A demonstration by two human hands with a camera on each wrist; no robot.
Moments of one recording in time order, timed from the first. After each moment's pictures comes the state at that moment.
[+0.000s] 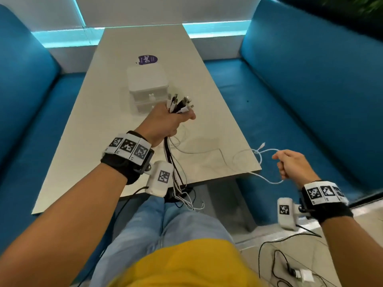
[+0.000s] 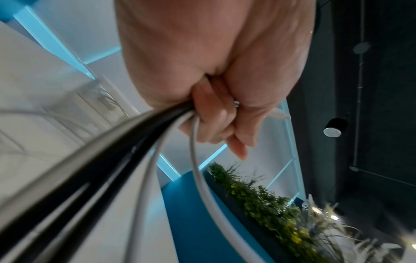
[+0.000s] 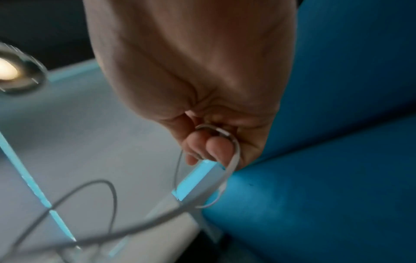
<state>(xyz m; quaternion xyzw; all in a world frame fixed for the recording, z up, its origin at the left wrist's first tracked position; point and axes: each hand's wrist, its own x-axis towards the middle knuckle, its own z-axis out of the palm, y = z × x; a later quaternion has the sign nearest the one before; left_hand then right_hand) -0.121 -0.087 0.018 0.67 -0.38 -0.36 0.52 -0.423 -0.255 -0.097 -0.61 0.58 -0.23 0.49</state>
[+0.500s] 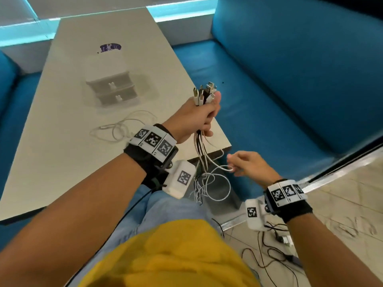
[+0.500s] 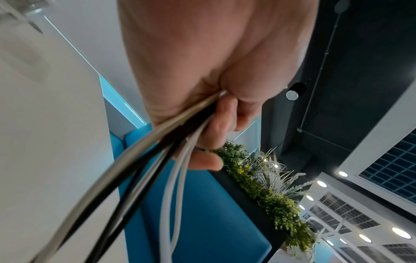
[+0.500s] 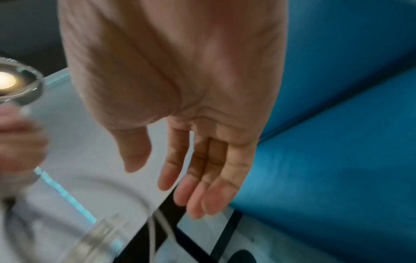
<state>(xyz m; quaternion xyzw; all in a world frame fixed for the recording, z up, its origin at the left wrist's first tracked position) -0.252 -0.136 0.013 0.59 -0.46 -0.48 0.45 -0.440 -0.188 -0.116 -0.63 0.46 -0.15 0.60</state>
